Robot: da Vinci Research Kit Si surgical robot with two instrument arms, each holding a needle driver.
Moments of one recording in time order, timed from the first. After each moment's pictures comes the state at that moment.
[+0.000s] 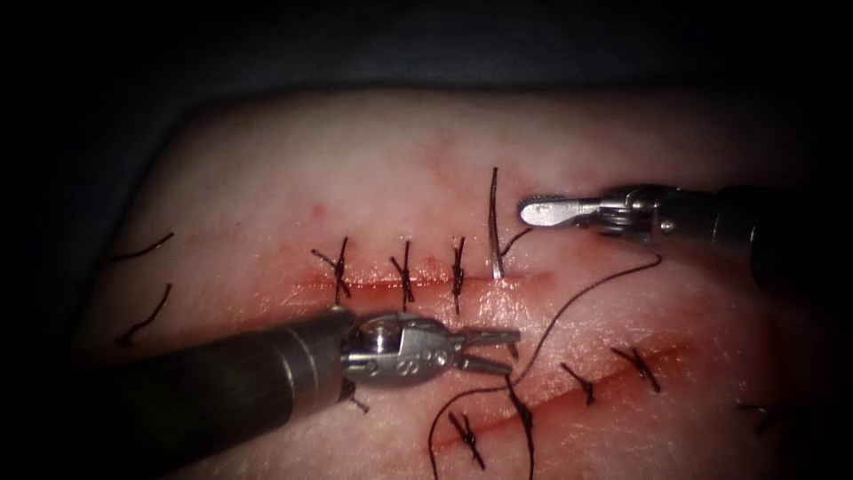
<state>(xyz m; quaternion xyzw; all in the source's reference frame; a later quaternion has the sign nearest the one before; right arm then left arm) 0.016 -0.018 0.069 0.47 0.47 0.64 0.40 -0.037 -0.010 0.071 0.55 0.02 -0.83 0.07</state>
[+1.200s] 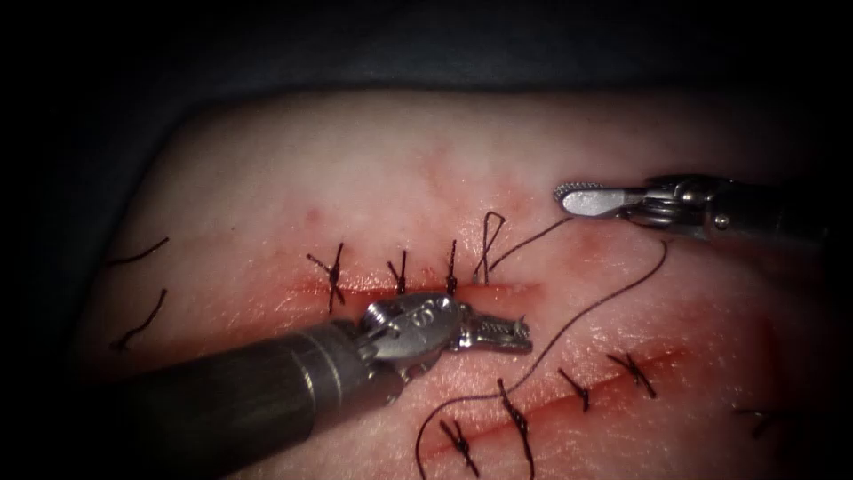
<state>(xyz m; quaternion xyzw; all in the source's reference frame) 0.013 -0.015 0.063 0.44 0.51 0.63 0.40 -0.036 -0.008 0.069 0.51 0.36 -0.70 -0.34</state>
